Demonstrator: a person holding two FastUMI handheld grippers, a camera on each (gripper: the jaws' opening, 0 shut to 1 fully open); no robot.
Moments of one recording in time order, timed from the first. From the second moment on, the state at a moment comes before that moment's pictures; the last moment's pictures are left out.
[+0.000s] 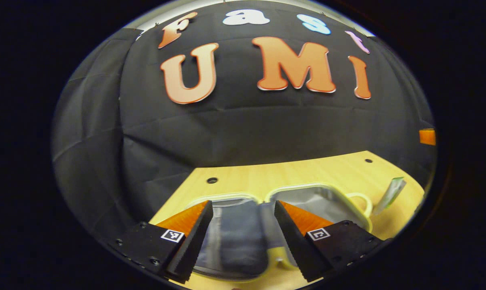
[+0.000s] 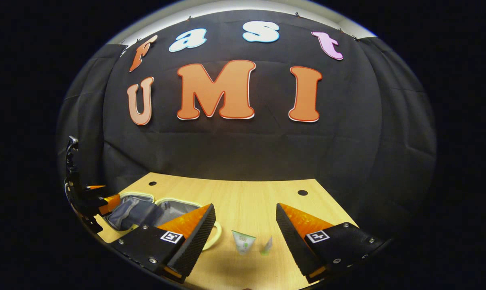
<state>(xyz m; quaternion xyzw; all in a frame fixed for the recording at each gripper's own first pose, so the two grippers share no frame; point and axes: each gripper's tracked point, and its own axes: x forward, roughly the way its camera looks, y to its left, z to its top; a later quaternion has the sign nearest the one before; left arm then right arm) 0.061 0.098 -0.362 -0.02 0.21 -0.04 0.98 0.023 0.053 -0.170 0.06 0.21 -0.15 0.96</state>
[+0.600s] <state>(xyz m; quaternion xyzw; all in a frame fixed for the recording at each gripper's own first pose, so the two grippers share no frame) 0.019 -0.164 -0.364 0.00 0.21 -0.24 0.95 -0.036 0.006 -0.225 0.07 0.27 -0.17 0.94</state>
